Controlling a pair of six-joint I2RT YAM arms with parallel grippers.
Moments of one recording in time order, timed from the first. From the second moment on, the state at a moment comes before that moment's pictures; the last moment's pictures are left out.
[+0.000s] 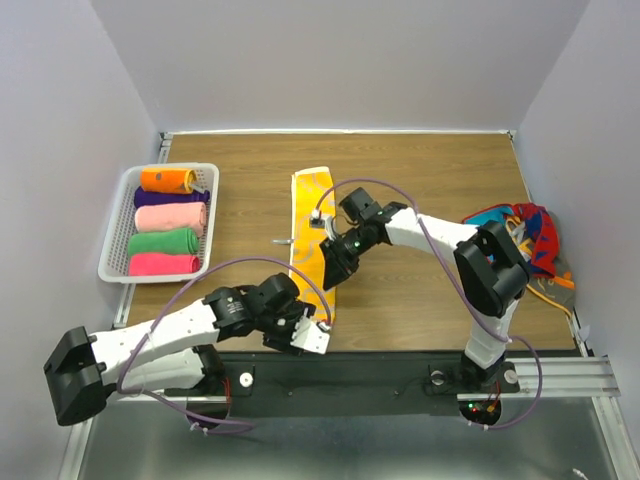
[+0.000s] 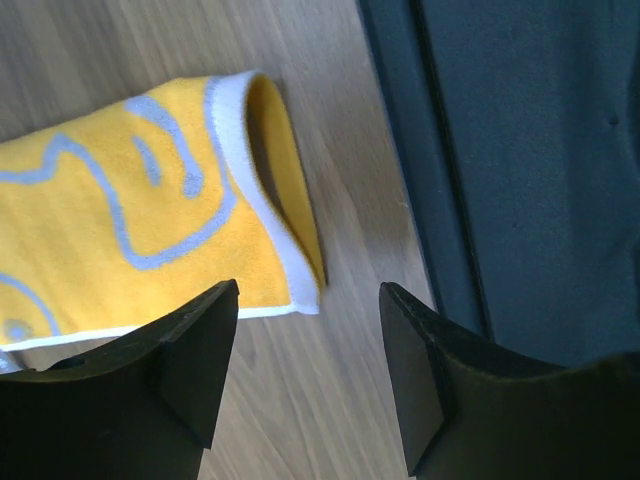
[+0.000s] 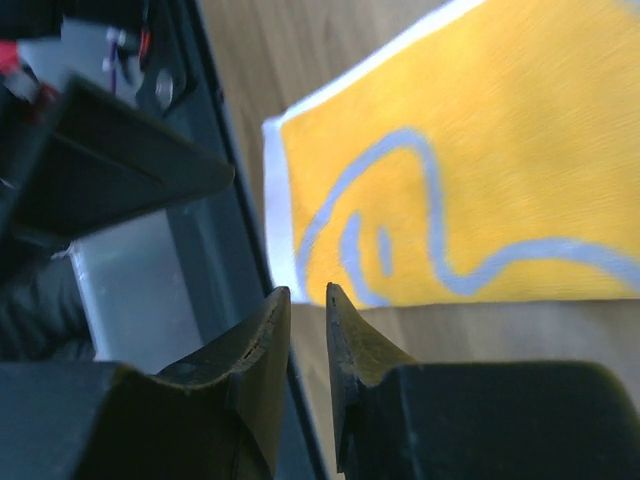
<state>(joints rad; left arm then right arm) -1.03 0.95 0.56 -0.64 0.25 0.84 0.68 1.86 1.30 -0.57 -0.89 -0.05</state>
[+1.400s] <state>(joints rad) -1.05 0.94 0.53 -0.57 0.22 0.83 0.68 1.81 1.27 -0.54 -1.02 0.09</state>
